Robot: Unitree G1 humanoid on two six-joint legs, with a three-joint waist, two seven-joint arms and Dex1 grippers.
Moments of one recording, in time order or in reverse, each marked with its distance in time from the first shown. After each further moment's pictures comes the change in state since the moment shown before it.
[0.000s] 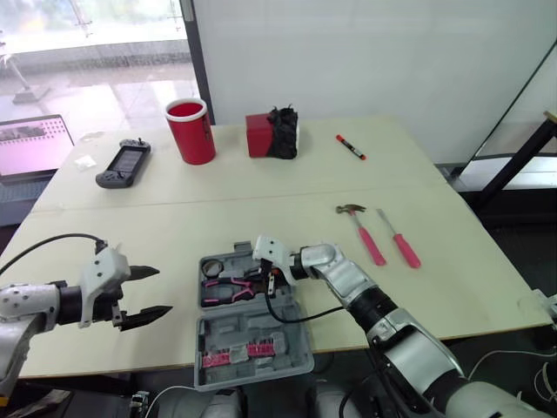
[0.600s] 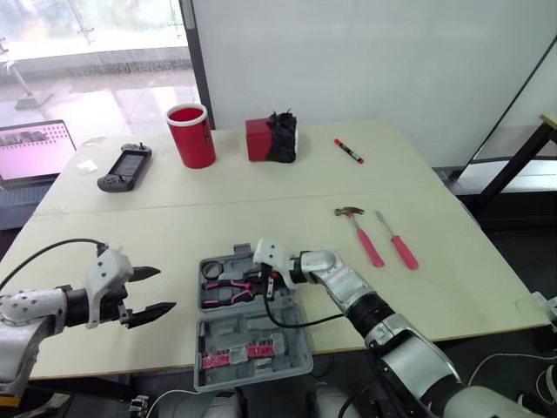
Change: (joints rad) left arm -0.024 -0.057 -0.016 0.068 -0.006 0.030 0.073; right arm 0.056 0.007 -0.088 -0.012 0.037 -0.049 -0.011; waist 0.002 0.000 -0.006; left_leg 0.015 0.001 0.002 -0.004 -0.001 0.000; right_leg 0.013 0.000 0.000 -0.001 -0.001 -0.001
